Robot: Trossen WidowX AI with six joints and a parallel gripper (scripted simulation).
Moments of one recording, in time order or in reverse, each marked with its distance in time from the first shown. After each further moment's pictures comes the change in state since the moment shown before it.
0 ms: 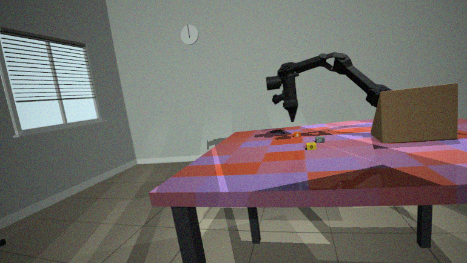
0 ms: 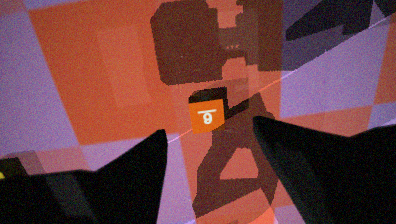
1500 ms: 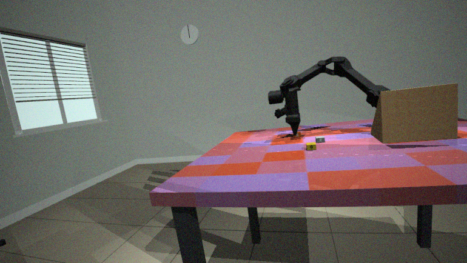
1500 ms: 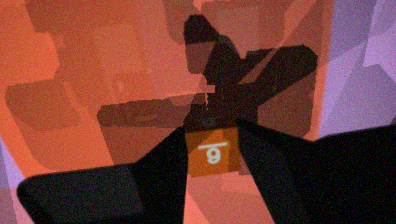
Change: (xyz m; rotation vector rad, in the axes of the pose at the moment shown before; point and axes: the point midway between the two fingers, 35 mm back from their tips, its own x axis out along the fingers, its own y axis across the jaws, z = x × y) arm 0.066 -0.004 -0.005 0.000 0.007 -0.007
